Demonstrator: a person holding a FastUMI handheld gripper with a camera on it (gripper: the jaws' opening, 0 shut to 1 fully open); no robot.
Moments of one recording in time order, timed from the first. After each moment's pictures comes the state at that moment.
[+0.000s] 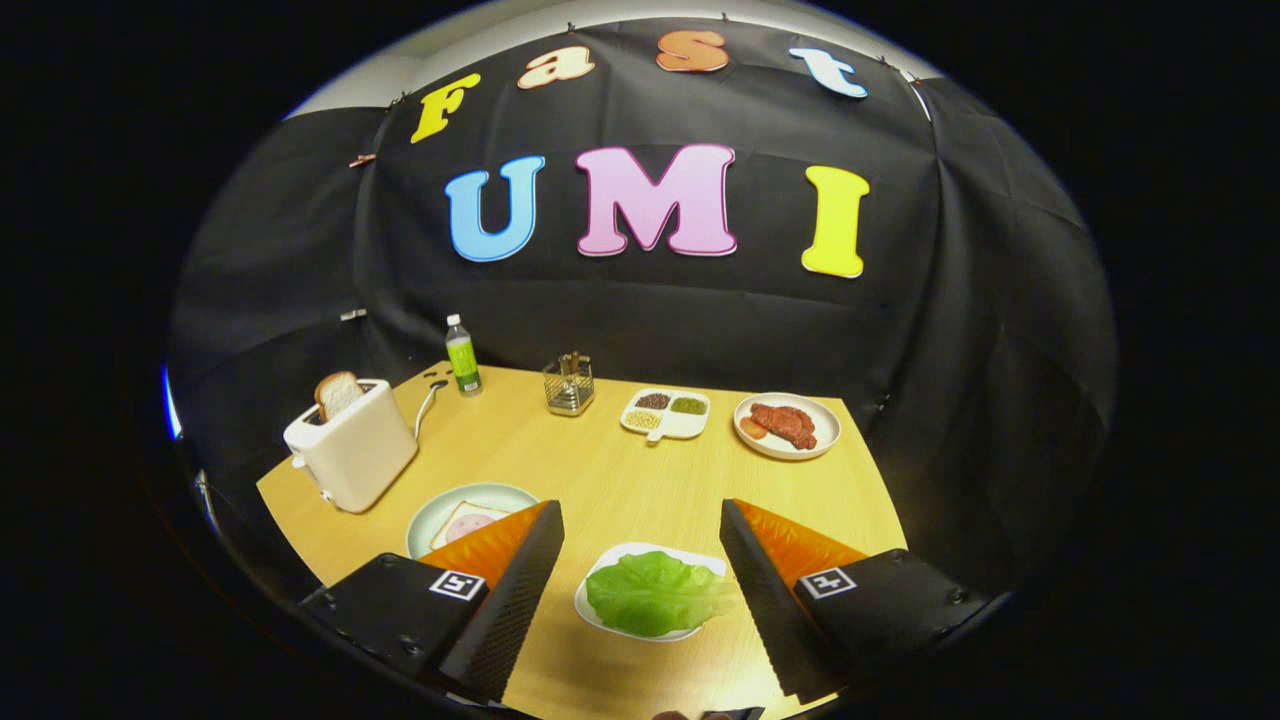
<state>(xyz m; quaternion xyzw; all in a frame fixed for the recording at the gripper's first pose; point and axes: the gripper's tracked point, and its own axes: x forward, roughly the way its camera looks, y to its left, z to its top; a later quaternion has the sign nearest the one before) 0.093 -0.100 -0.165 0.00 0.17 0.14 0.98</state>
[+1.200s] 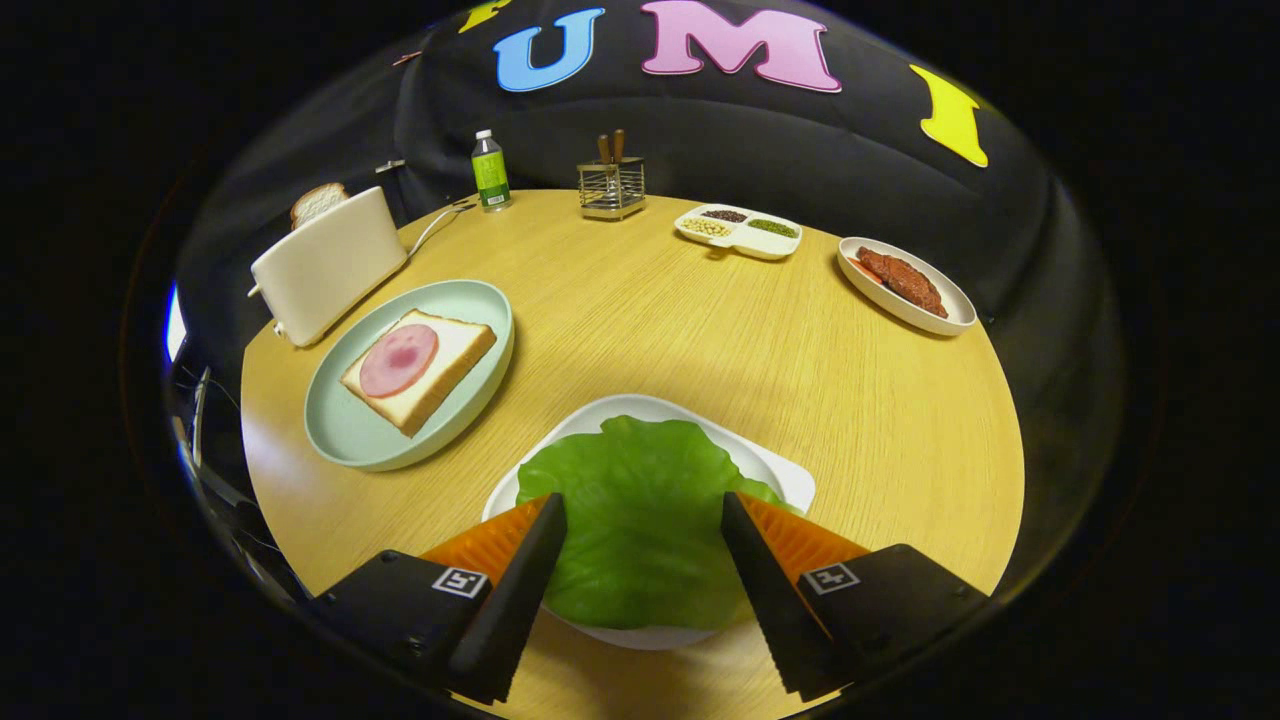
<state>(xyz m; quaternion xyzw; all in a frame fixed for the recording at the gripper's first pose) 0.135 -0.085 -0.364 -0.08 0.34 0.23 0.91</state>
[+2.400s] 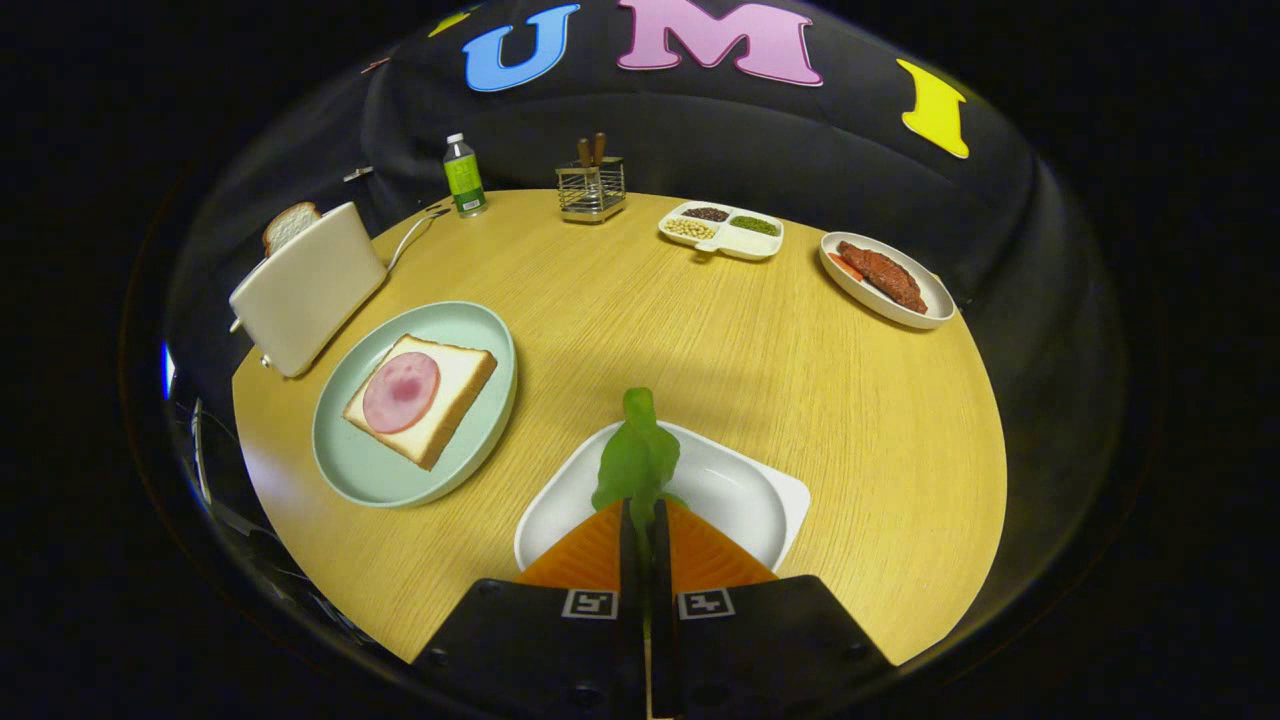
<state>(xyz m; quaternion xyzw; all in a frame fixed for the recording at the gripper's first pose) 0.133 -0.075 -0.339 -0.06 0.38 0.18 0.91</state>
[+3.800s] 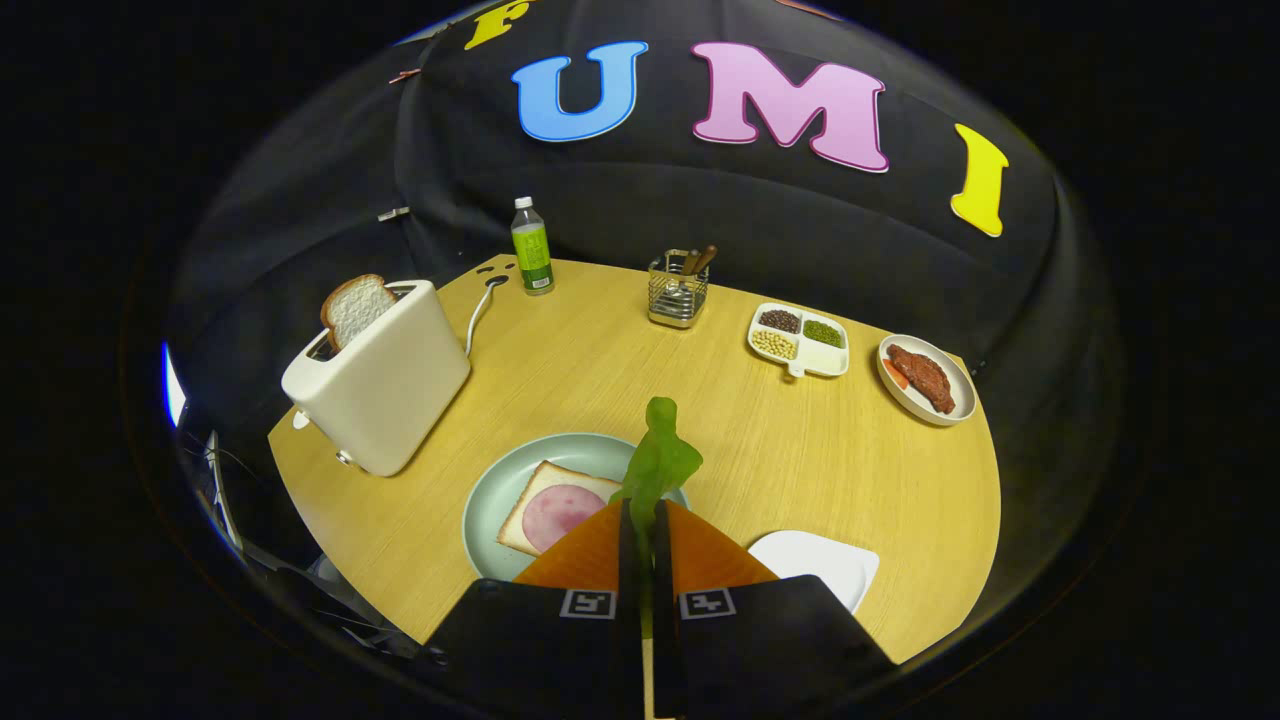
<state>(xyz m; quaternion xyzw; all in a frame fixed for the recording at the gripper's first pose) 0.129 0.070 -0.227 -0.05 0.30 0.21 0.93</state>
